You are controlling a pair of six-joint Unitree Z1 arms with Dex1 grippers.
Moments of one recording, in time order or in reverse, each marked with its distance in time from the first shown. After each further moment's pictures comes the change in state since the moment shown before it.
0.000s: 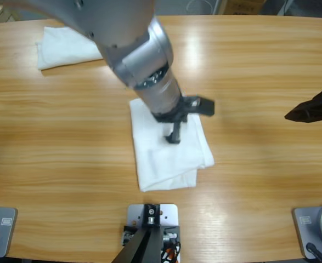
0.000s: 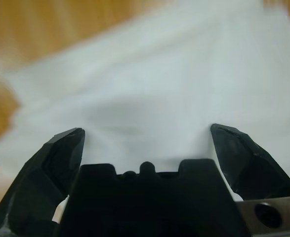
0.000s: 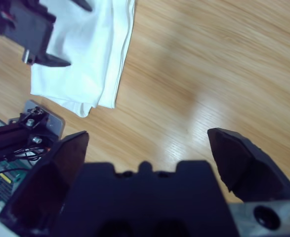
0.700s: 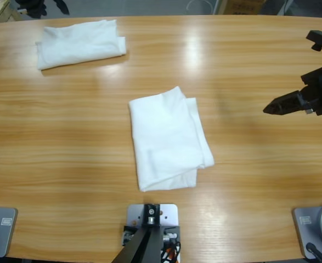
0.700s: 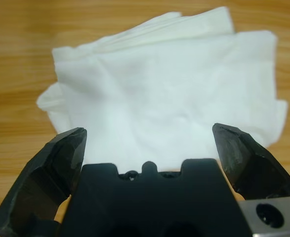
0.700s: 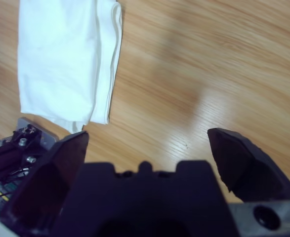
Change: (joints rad) arm 0 0.816 0.001 -0.210 0.068 0.190 -0.908; arm 1 -0.002 0.124 0.051 -0.132 -0.008 0.044
